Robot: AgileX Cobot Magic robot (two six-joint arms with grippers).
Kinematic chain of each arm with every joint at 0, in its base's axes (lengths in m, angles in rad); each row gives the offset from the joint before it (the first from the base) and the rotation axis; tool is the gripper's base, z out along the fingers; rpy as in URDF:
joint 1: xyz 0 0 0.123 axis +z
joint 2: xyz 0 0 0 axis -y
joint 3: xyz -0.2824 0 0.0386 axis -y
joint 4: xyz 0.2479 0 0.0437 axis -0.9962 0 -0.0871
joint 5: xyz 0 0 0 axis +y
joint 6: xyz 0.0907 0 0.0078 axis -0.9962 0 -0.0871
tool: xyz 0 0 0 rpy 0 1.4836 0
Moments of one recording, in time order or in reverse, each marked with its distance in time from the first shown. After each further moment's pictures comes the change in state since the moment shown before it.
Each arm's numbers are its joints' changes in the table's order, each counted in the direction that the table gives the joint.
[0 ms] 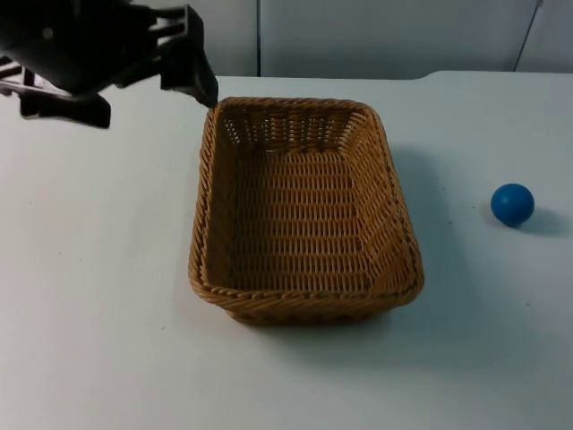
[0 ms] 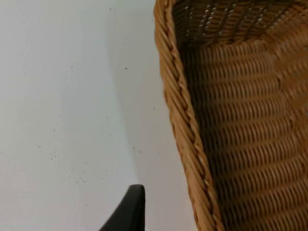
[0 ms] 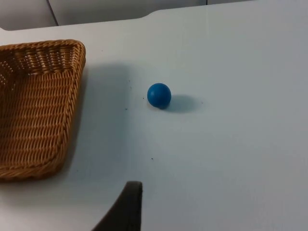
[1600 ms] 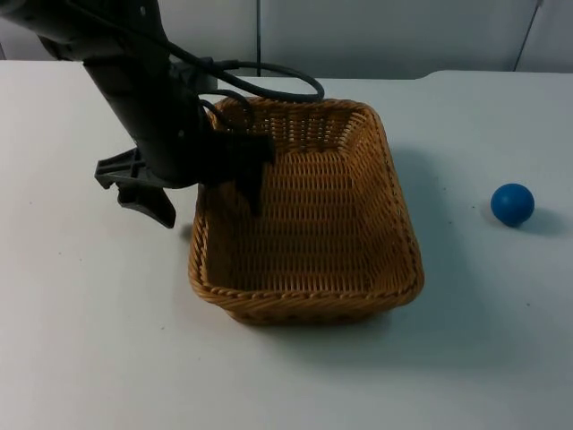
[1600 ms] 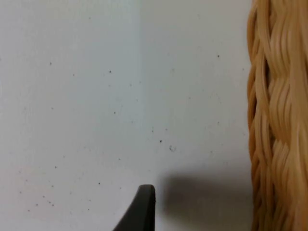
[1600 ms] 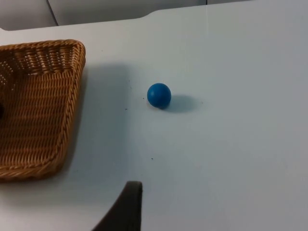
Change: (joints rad) right arm 0.000 0.000 0.000 0.000 0.000 -0.001; left arm -0.071 -0.493 0.398 -0.305 0.237 0.417
